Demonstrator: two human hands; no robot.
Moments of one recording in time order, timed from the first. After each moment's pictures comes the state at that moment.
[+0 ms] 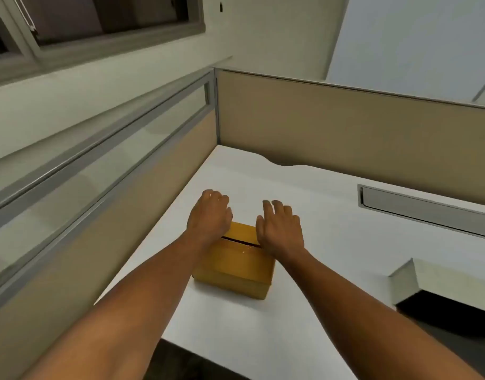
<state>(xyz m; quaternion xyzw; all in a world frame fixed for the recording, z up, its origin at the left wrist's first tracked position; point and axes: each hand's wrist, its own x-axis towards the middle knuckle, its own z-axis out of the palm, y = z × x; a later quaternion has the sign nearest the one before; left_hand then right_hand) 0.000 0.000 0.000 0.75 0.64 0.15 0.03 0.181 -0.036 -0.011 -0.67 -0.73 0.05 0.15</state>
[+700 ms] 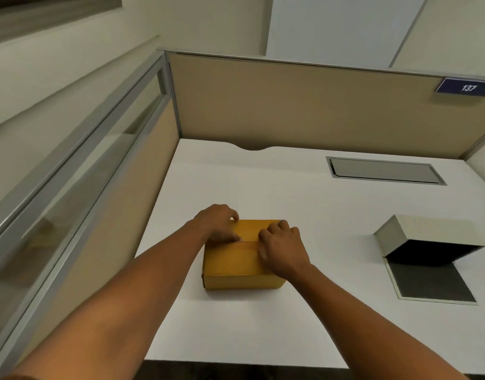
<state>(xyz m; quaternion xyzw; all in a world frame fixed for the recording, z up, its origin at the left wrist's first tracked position) -0.026 0.070 -0.036 0.86 0.45 -0.10 0.20 0.134 -0.069 -0.038 -0.71 -0.70 0.04 0.02</state>
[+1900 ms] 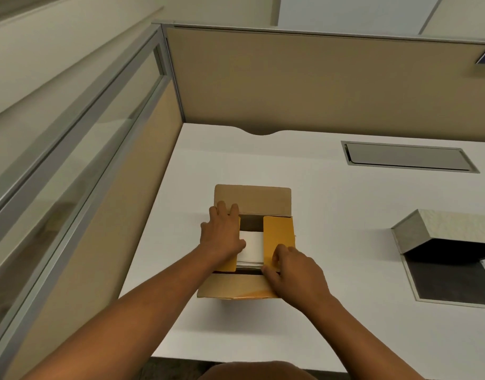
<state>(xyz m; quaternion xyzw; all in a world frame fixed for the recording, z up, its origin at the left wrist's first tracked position) -0.010 0.025 -0.060 0.82 0.57 -0.04 0.11 0.130 -0.110 -0.039 -0.77 -0.61 0.18 0.06</state>
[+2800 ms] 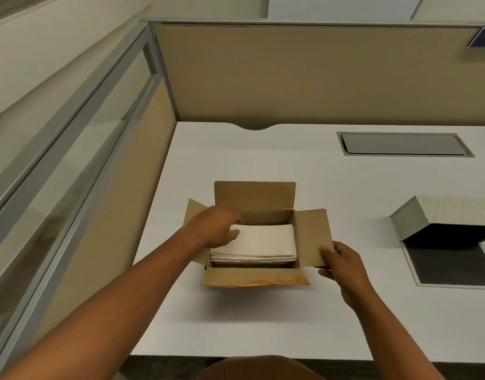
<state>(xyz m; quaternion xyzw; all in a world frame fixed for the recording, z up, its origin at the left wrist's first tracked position) -0.041 0.053 -0.048 0.91 0.38 -0.02 0.15 0.212 -0.137 -0.075 -0.76 -0.22 0.42 0.45</state>
